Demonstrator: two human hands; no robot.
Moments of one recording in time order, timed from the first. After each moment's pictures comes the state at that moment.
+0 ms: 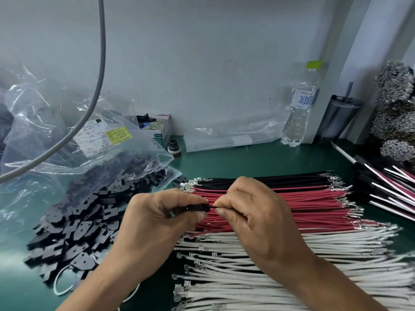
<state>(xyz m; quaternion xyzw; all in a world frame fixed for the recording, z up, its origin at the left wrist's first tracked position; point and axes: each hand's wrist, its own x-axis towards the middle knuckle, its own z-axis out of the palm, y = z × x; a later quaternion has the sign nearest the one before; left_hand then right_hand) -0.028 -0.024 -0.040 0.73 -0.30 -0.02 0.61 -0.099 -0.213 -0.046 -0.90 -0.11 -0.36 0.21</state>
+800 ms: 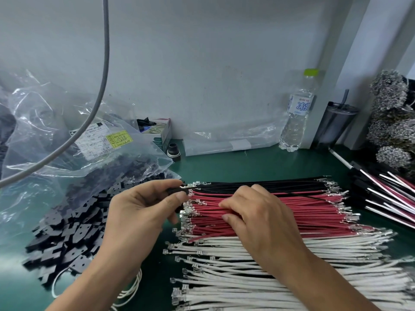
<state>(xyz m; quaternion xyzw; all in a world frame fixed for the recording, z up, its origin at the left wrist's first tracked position) -0.016 -0.022 -0.042 0.67 -0.16 -0.02 0.72 -0.096 -0.221 -0.049 -0.96 -0.01 -0.24 0.11</state>
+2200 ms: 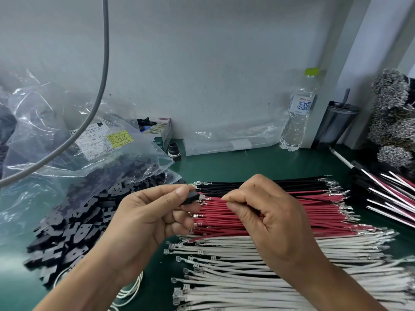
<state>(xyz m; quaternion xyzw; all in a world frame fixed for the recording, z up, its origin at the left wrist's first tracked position) -0.016 -0.018 -0.034 0.56 -0.15 -0.23 0.79 -0.111 -0.219 -0.034 -0.88 -0.07 -0.37 0.28</state>
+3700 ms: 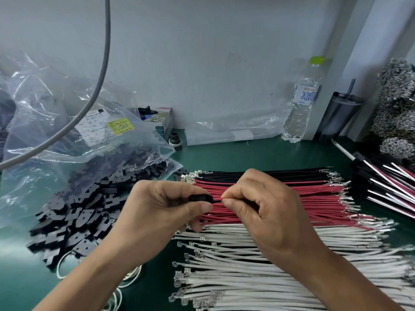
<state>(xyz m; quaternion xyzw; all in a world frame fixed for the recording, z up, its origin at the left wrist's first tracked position) -0.030 -0.021 -0.035 0.70 -0.31 -0.08 0.64 -0.114 -0.212 -0.032 -0.91 -0.08 -0.32 0.25</state>
